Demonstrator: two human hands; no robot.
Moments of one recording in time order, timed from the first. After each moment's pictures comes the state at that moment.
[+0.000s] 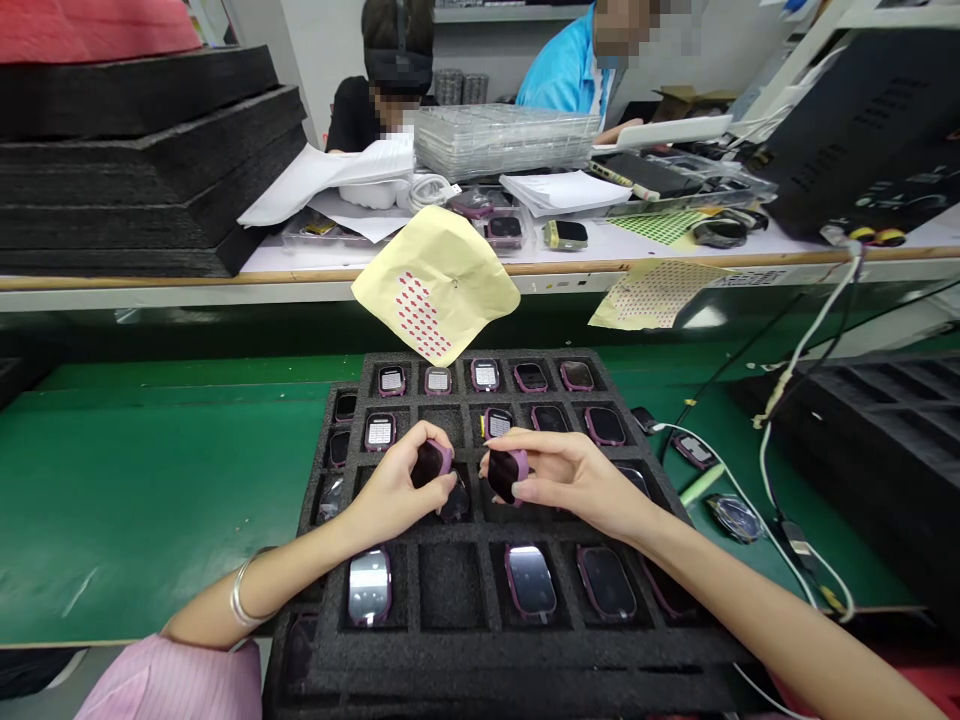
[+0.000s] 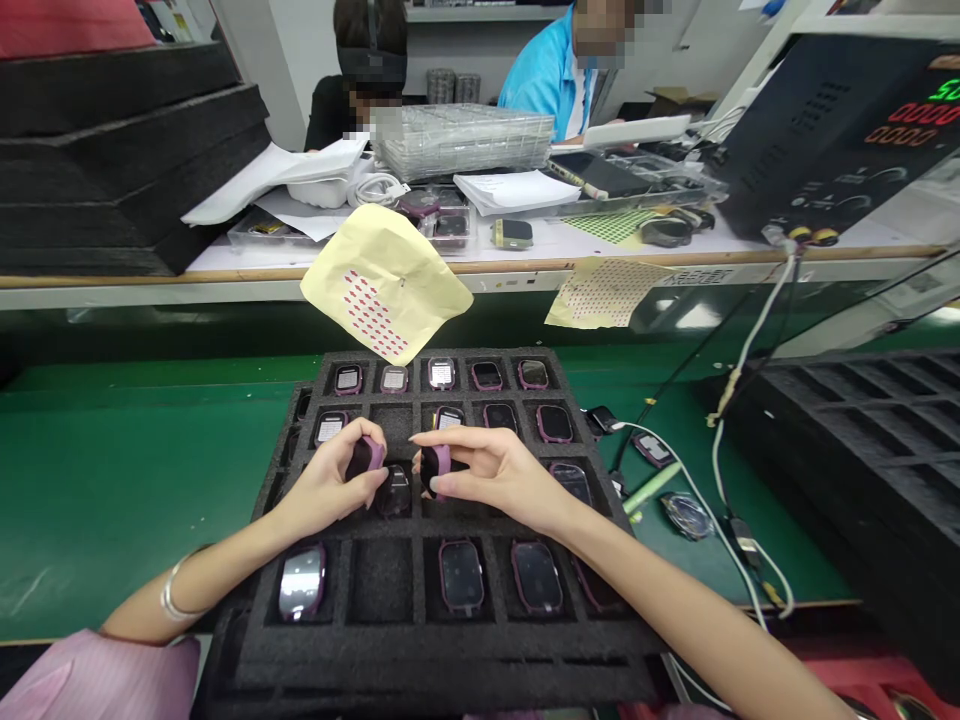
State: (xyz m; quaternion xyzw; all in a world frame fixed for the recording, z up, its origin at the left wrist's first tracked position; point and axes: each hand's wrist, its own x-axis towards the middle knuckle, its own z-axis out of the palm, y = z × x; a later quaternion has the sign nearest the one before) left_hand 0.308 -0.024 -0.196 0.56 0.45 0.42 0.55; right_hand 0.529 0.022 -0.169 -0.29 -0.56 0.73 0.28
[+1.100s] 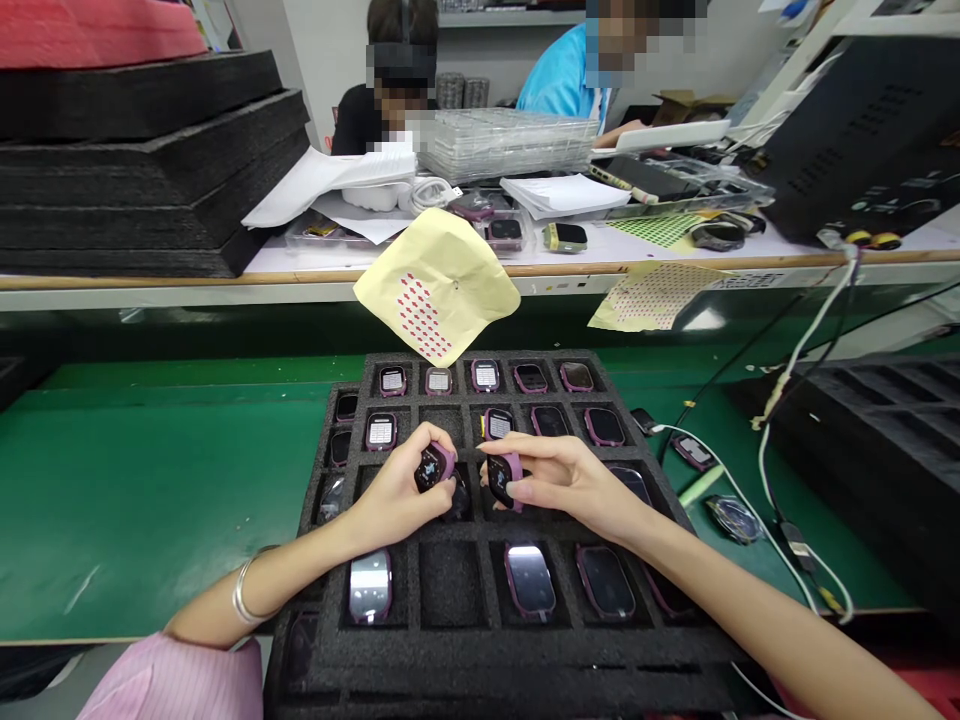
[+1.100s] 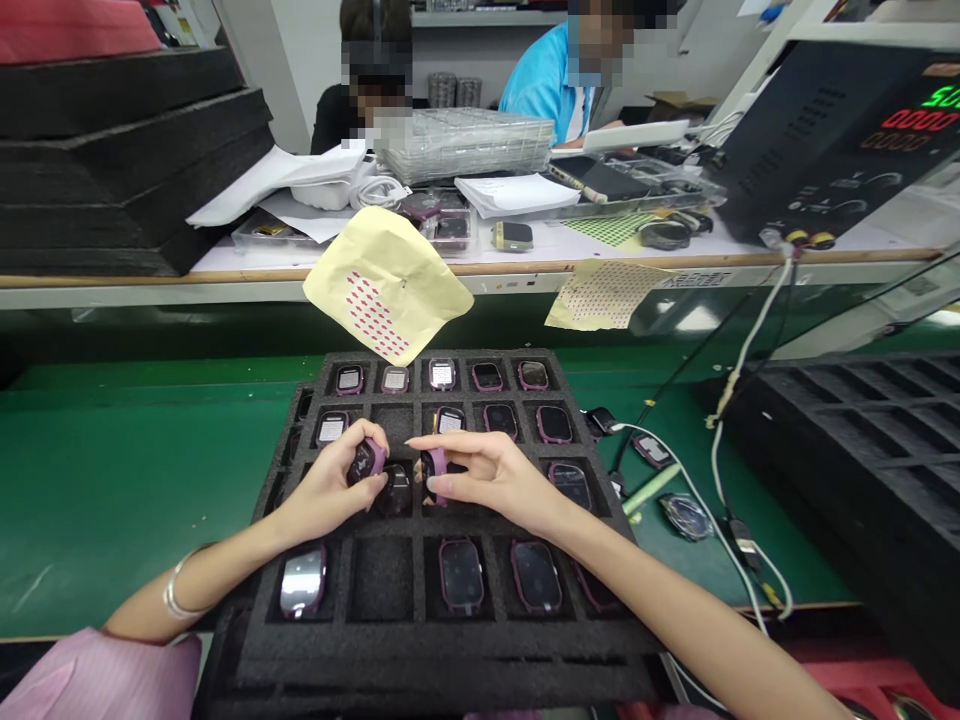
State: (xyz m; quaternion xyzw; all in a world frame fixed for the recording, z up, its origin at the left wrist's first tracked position) left_hand 0.309 -0.026 -0.194 0.60 0.45 0.43 0.49; right_hand 0.527 0.019 -0.169 -0.30 -0.57 0.72 0.25
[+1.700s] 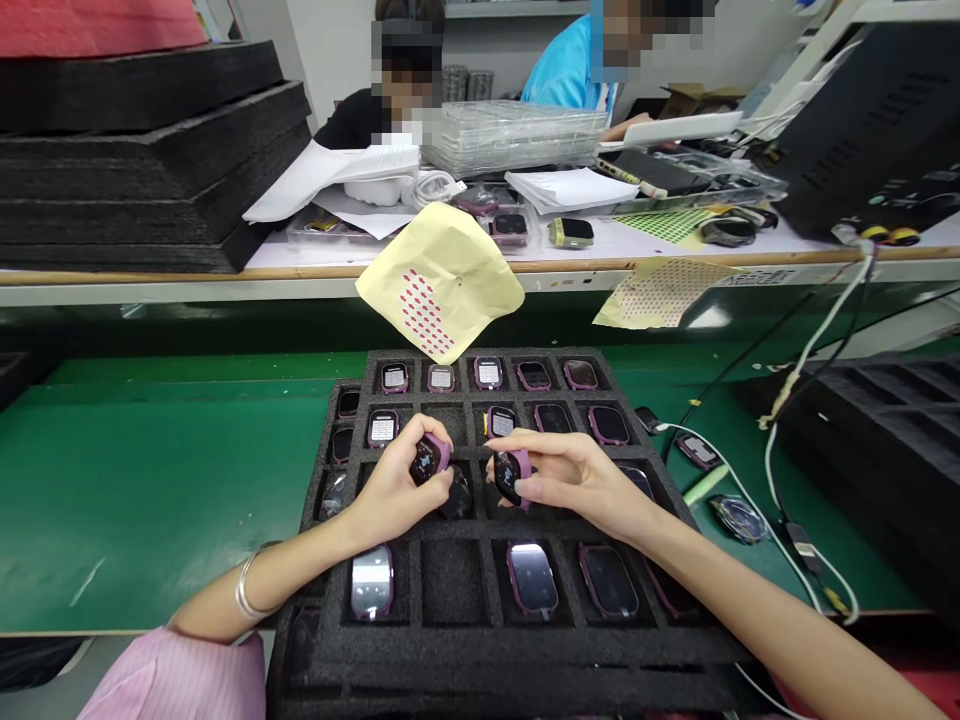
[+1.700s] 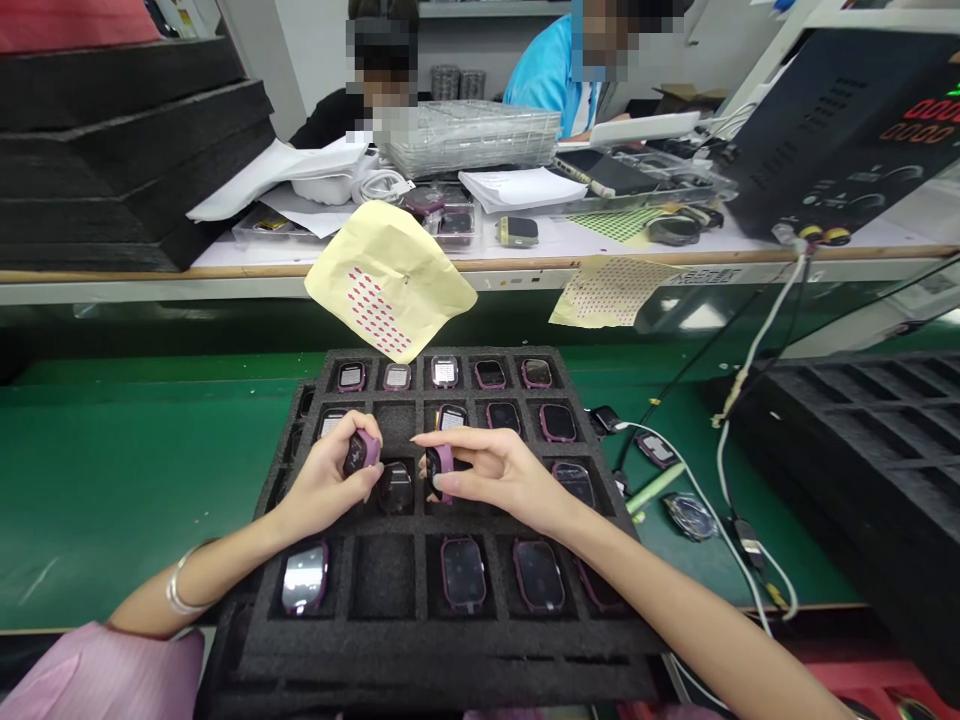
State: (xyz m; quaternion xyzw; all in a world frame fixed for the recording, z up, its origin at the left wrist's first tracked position) left_hand 0.307 -0.027 -0.196 0.57 0.45 0.47 0.50; right_hand 0.527 0.019 -0.165 -0.29 -0.57 0.72 0.27
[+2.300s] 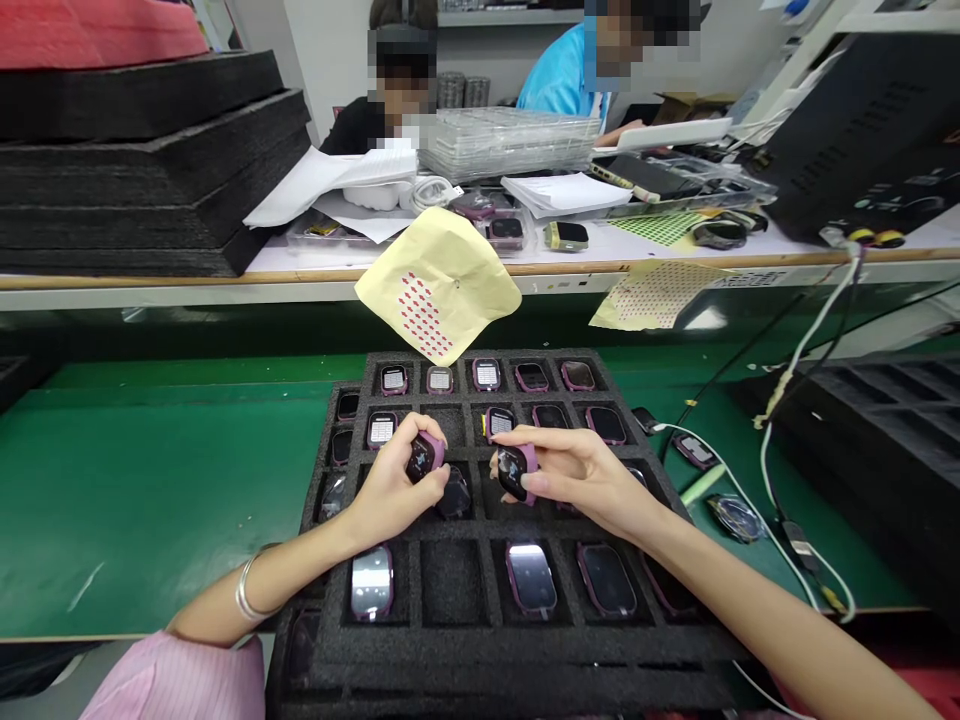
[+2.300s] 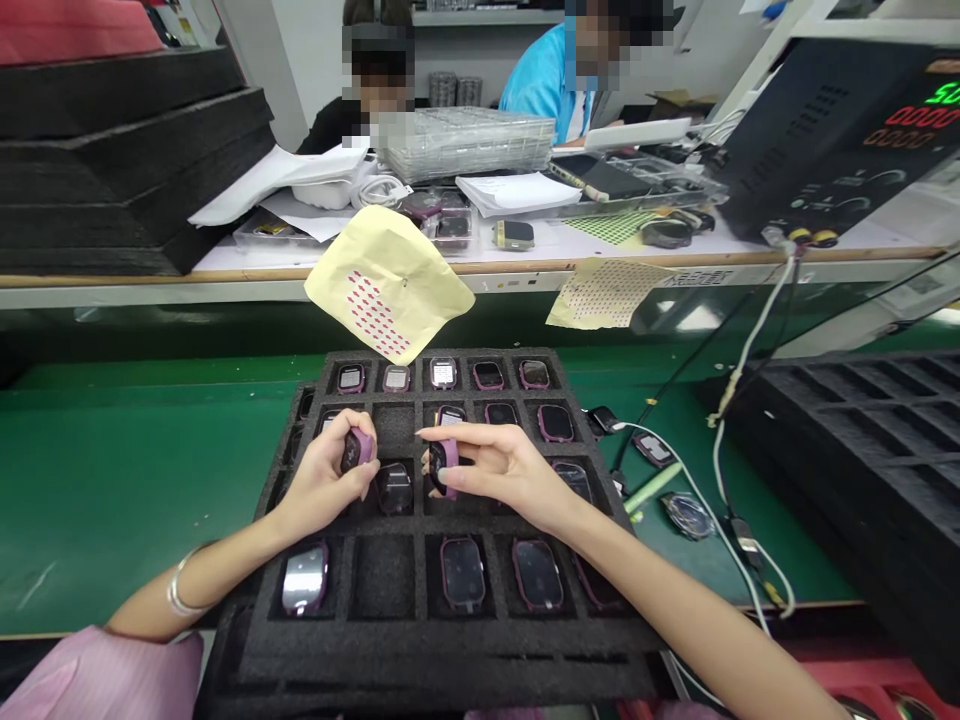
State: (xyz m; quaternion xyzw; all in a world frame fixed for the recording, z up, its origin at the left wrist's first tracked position) left_hand 0.306 -0.026 -0.198 0.59 0.43 0.50 0.47; right_hand 0.527 0.018 -0.159 -0.27 -0.54 0.74 0.29
